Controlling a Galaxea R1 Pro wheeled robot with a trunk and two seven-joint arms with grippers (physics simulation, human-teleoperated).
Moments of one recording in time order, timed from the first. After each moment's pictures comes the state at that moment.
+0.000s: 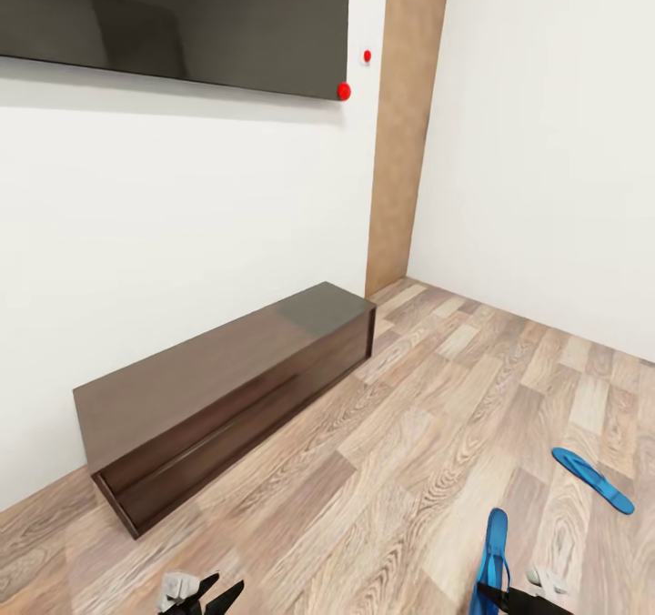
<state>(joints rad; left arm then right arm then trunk) -0.18 0.11 0.26 -0.57 0.21 -0.05 -1.03 -0.43 -0.34 -0.05 -0.12 -0.34 0.04 0.79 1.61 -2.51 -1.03</state>
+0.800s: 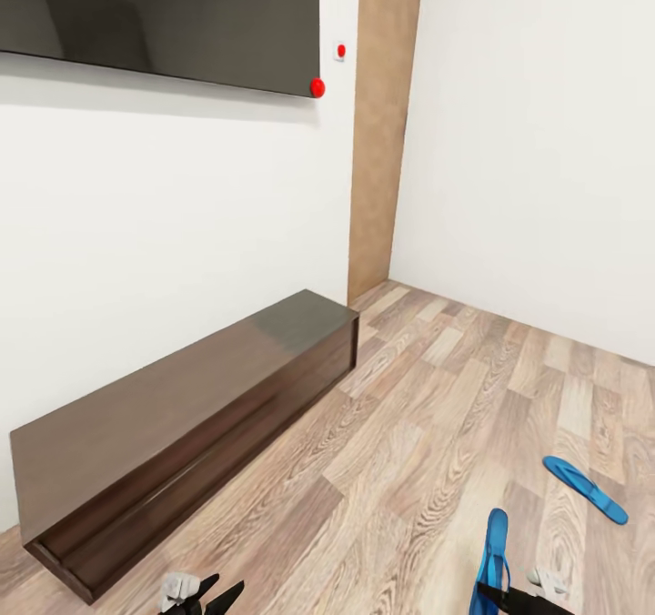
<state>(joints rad) -0.18 0.11 0.26 -0.57 0.21 -0.05 -1.03 -0.43 -0.34 -0.05 -0.12 -0.34 0.04 0.79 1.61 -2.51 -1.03</state>
